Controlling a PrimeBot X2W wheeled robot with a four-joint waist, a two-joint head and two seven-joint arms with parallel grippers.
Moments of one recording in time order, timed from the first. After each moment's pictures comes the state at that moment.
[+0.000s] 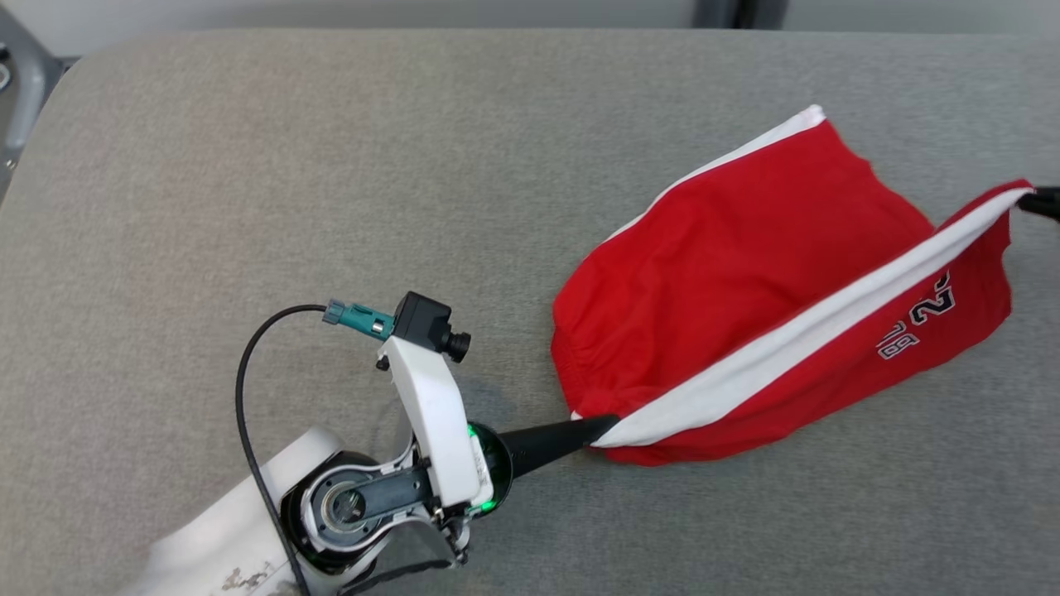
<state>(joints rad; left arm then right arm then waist) -0.59 0.43 -0.94 -0.01 -1.83 0.04 0.49 -1.15 -1.04 1.06 0.20 1.23 0.13 0.75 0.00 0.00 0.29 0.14</state>
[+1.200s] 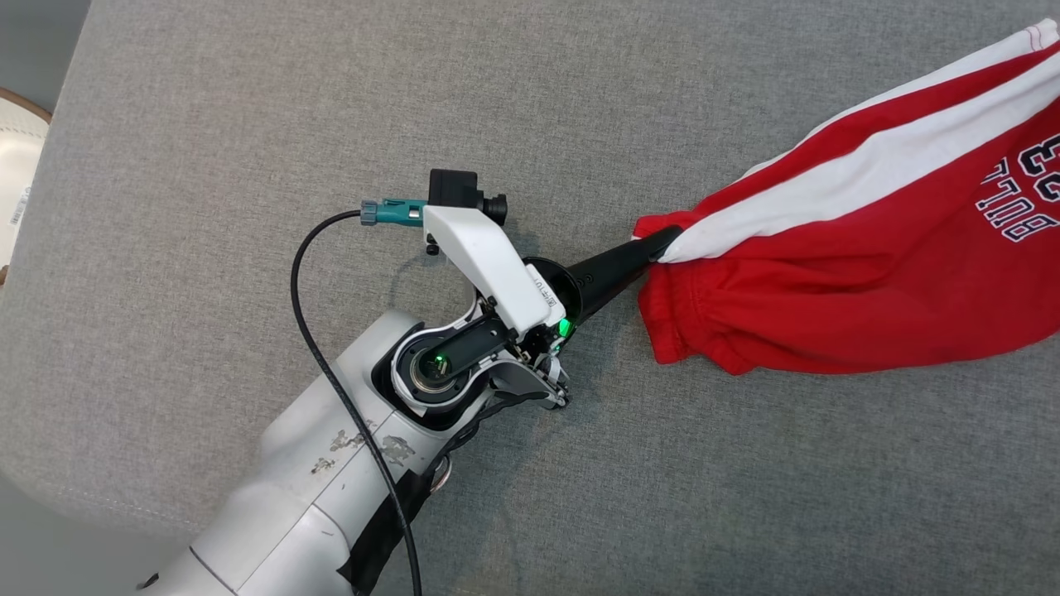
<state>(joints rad) -0.78 0.08 -0.78 0.38 -1.96 -0.01 0.39 -1.36 -0.92 1.11 0.50 1.08 0.13 0.59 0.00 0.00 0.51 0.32</state>
